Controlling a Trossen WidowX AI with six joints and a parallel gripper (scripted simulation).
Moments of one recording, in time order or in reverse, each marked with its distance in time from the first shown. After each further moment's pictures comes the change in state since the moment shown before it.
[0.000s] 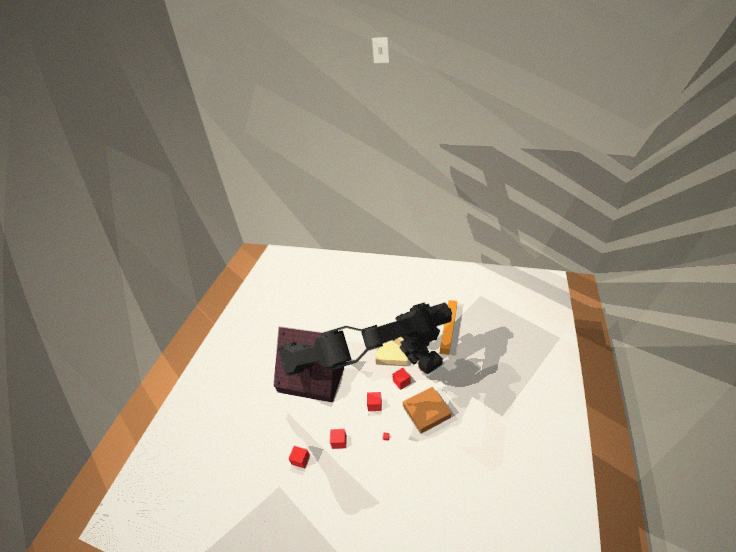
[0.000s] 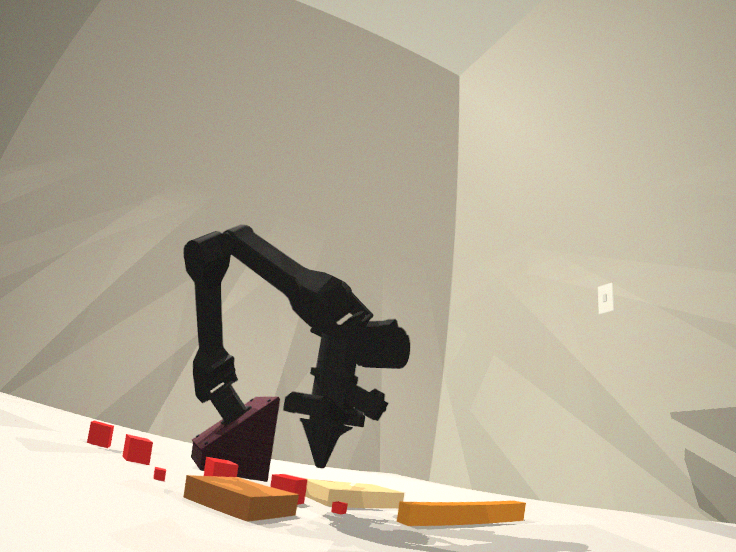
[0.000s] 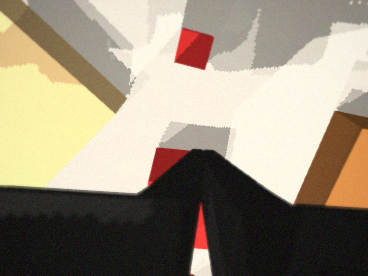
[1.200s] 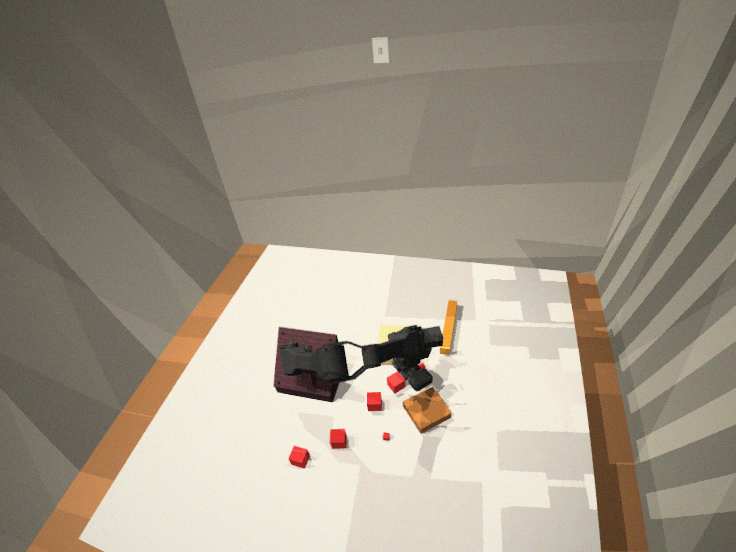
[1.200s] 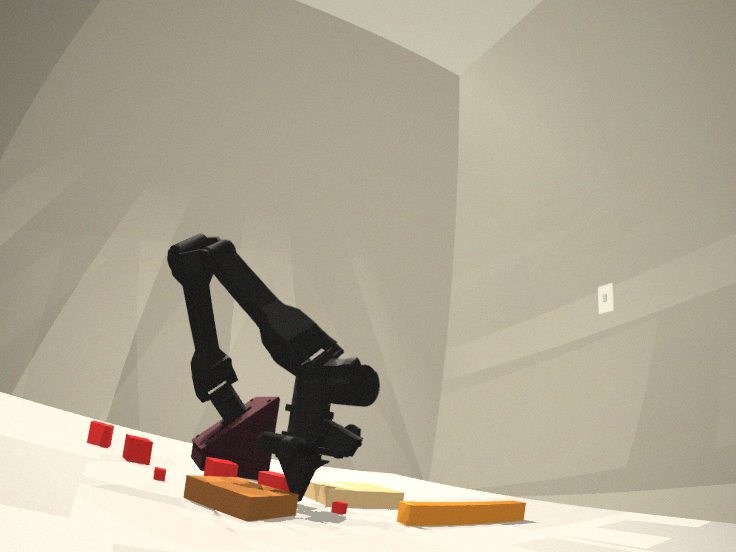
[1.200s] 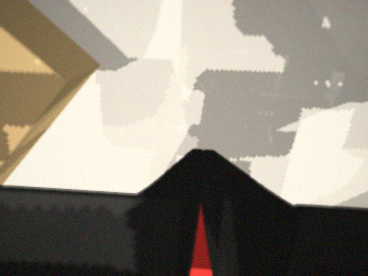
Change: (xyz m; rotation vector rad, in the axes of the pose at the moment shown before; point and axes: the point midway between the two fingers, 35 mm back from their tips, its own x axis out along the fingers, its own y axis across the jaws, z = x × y) arm 0.060 0.004 -0.031 0.034 0.003 0.014
